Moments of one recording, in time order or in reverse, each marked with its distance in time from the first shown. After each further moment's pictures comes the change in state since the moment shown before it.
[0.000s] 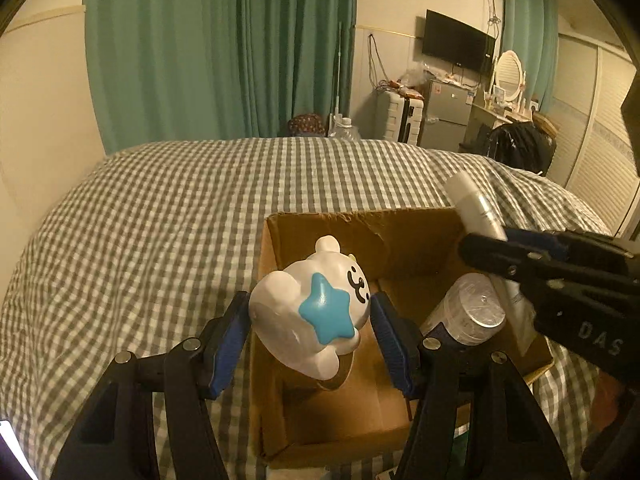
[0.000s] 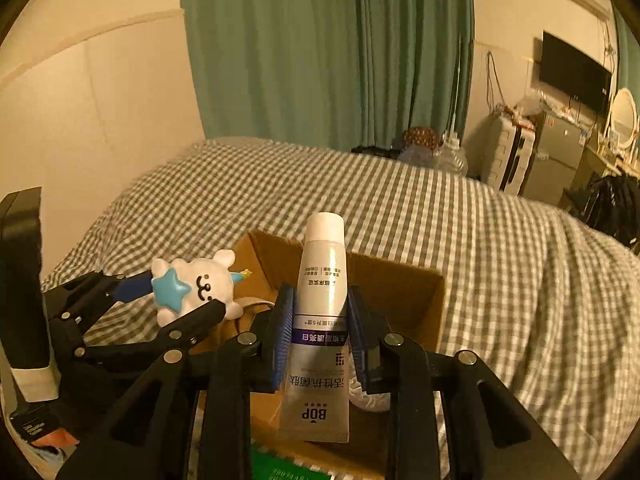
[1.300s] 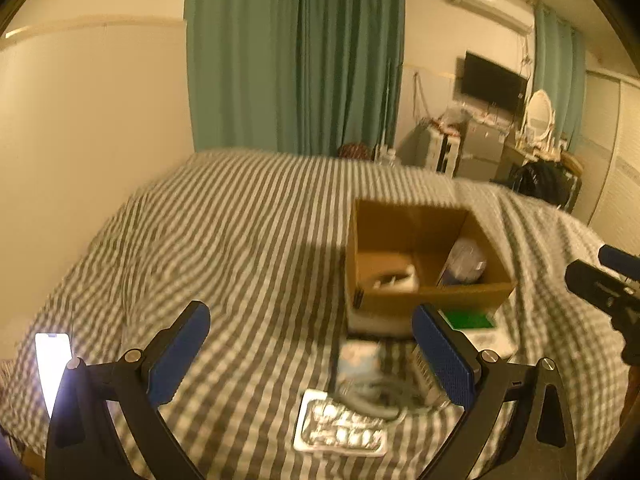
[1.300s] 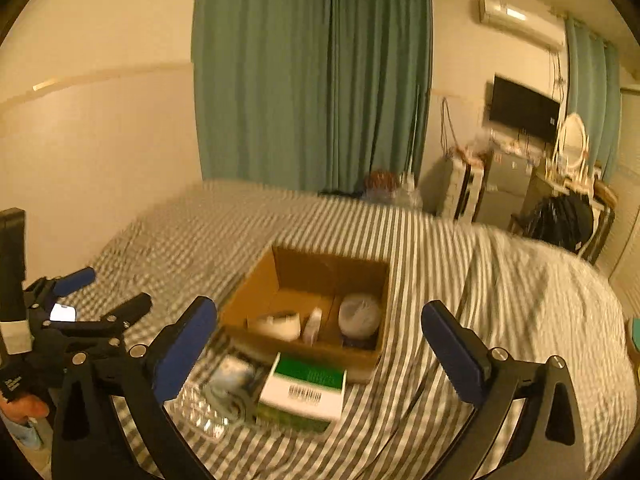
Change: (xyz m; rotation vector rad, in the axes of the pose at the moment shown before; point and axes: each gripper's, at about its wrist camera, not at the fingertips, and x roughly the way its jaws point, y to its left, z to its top) left arm -0.163 0.047 -0.094 -0.111 -0.097 0.146; right arm -0.170 0.063 -0.066 0.013 -0.143 -0.154
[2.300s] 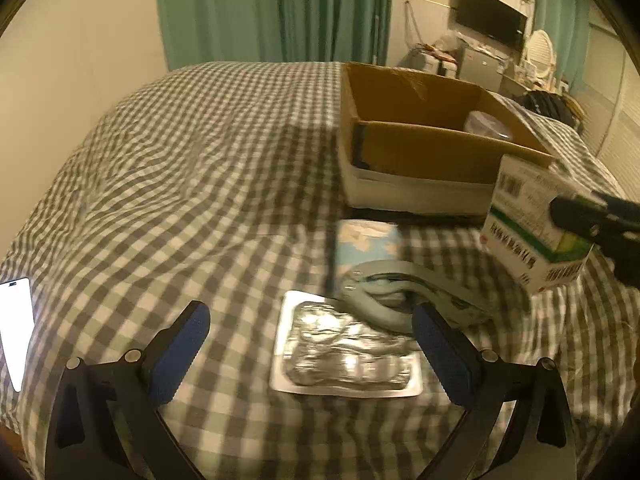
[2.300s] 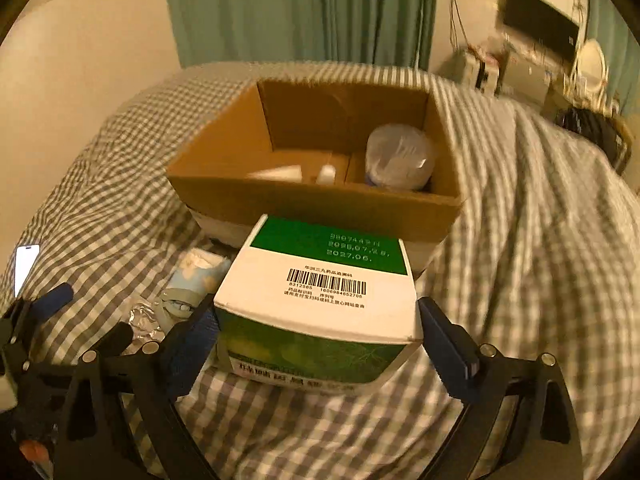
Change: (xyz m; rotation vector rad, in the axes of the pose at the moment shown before) left arm 0.065 -0.013 -0.083 0.065 0.238 -0.040; right arm 0.108 -0.003 -0.088 0.006 0.262 -0.007
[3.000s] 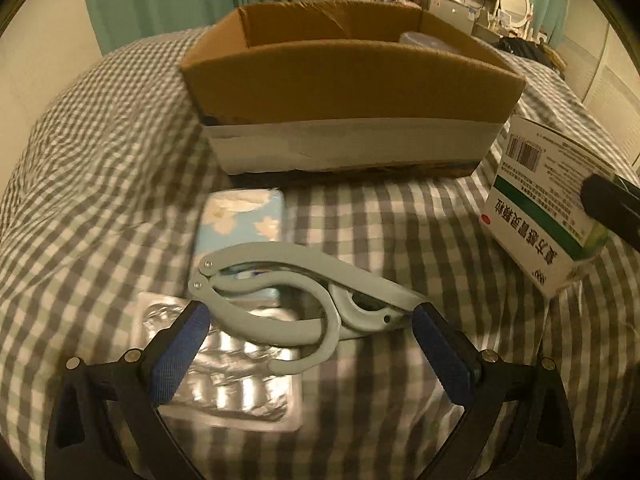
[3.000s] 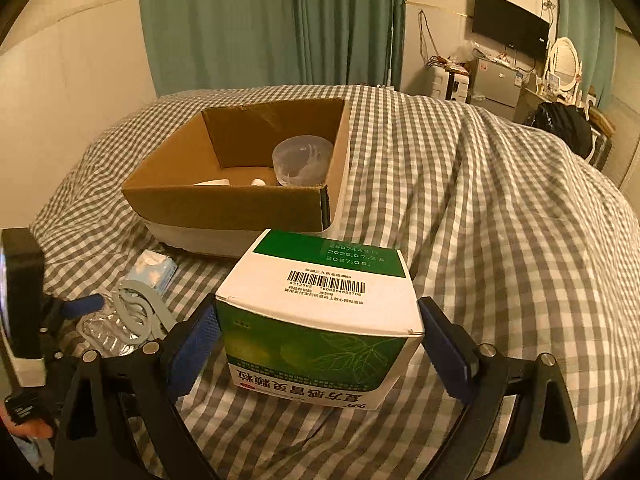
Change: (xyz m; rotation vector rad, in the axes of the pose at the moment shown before) left arm 0.053 -0.083 0.010 0.096 0.169 -0.050; right arm -0.011 -0.068 -0.026 0.089 -0.043 -0.013
